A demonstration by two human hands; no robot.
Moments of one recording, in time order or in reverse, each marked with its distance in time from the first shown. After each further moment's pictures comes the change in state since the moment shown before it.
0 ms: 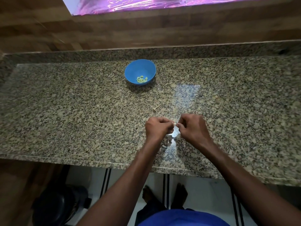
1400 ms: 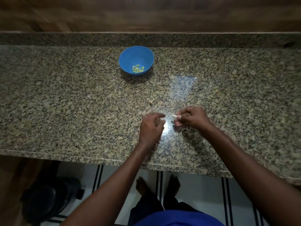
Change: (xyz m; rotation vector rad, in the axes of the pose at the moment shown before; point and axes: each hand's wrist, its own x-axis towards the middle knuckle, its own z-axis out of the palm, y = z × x) left_hand 0.040 -0.063 -0.009 0.408 -0.005 0.425; right_hand 0.042 0.051 0.011 0.697 -0.282 0.382
